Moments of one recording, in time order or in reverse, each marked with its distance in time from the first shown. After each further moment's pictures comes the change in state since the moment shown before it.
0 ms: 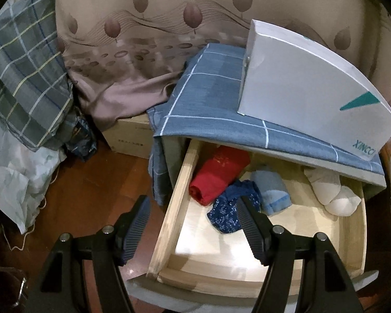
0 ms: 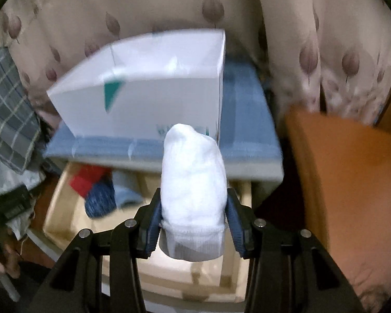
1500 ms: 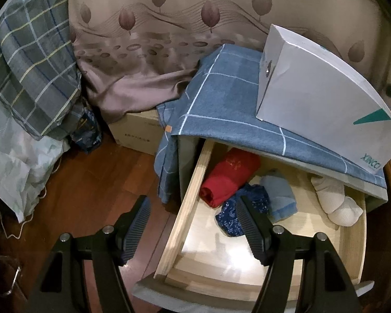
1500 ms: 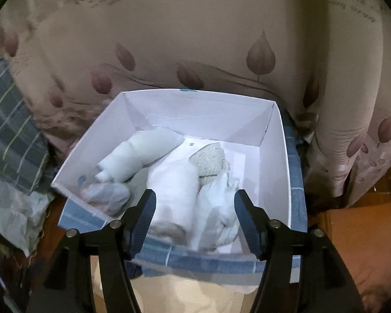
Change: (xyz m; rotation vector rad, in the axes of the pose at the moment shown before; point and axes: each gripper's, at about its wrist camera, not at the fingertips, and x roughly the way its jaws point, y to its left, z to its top) left arm 0.002 0.023 0.005 -0.071 0.017 0.005; right arm 0.035 0.055 0.138 -0.063 -0.028 0.063
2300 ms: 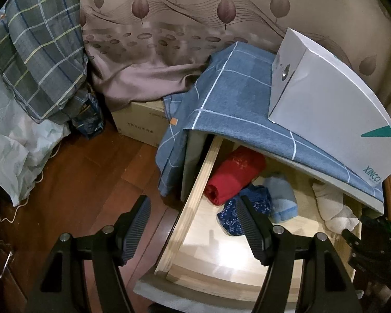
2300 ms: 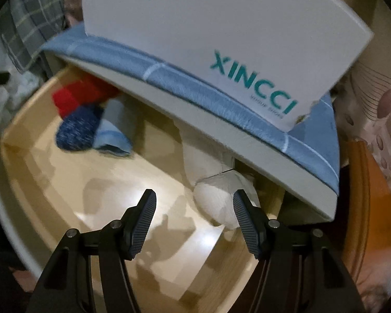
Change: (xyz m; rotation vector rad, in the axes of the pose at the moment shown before) left arm 0.001 0.015 0.001 -0.076 0.034 -0.007; right arm 0.076 -0.003 -0.172 -0.410 0.232 -0.077
